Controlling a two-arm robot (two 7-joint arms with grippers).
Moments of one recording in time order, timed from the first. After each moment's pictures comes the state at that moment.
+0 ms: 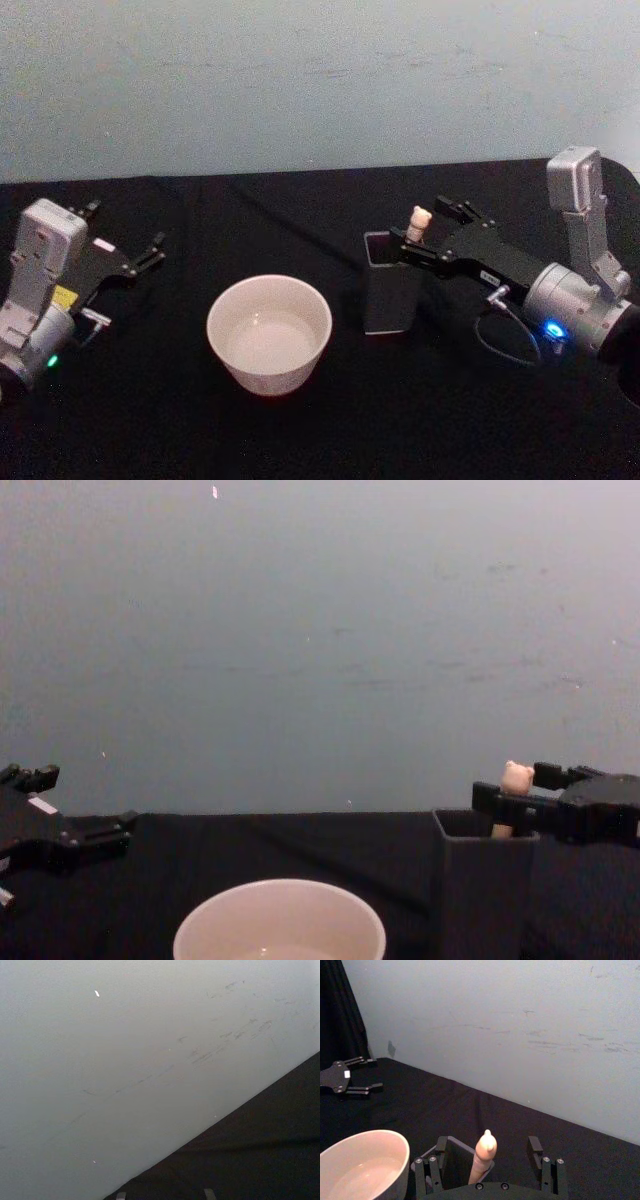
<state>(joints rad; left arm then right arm) -0.20 0.60 0.45 -1.41 -0.25 -0.12 0.03 0.25 0.46 -0.37 -1.42 0.50 0.02 0.45</state>
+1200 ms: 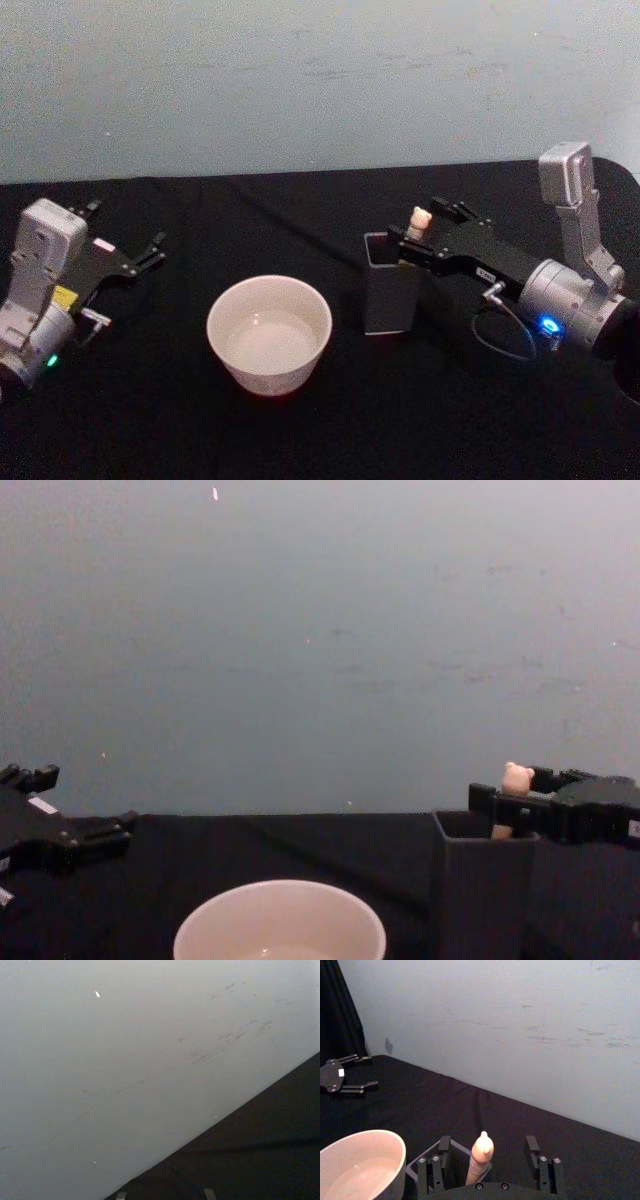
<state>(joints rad) -0.20 0.60 0.45 -1.41 -0.25 -0.12 0.03 0.27 0.45 -0.37 -1.41 0.49 0.05 0.45</state>
